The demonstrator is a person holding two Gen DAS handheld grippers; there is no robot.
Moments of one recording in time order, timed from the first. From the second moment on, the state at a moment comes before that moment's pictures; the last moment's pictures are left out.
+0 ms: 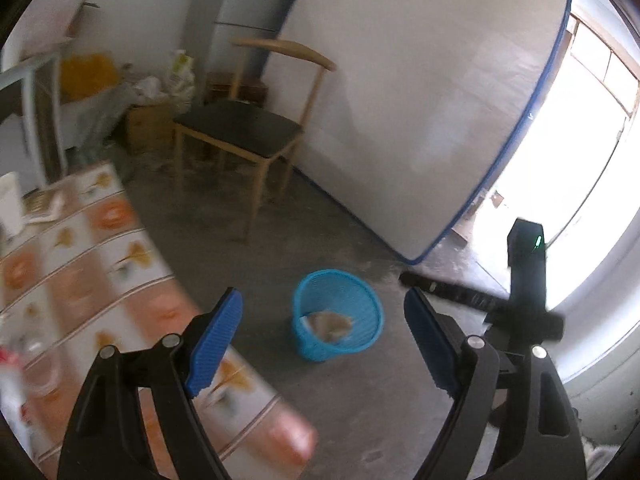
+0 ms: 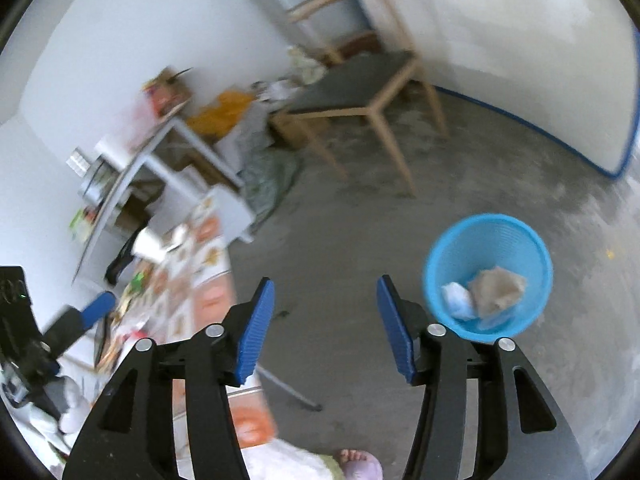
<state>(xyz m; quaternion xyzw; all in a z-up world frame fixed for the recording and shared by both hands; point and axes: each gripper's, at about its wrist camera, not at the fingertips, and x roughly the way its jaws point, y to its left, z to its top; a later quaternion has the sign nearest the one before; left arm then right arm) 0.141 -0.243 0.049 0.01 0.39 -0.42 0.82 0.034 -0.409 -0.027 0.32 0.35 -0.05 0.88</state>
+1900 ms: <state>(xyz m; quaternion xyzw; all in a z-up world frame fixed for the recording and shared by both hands) 0.156 -0.014 -0.034 0.21 0.33 -0.03 0.92 0.247 -0.081 -0.064 0.19 0.48 0.17 0.84</state>
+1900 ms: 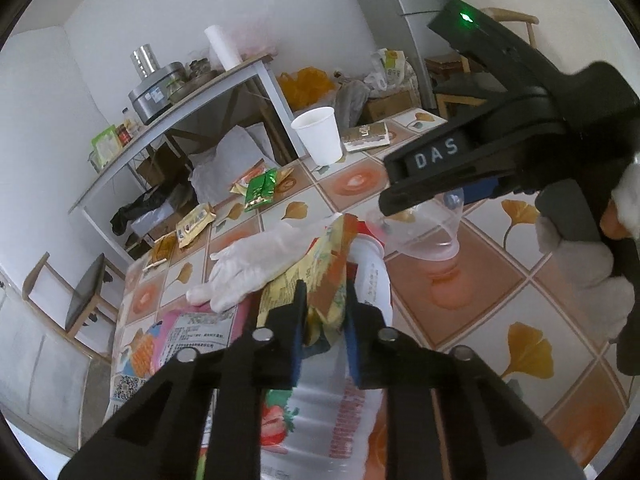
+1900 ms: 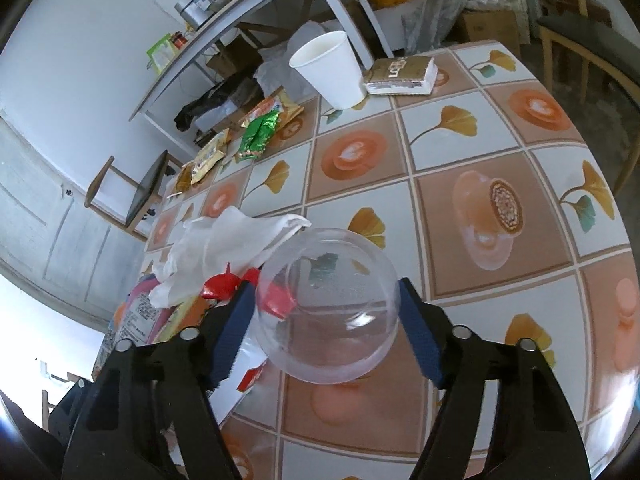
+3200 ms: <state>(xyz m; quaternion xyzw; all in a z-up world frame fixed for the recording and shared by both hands) 0.079 -0.026 0.038 0.18 0.20 -0.04 0.96 0.173 -0.151 -0.013 0.23 0.42 0.11 0.87</state>
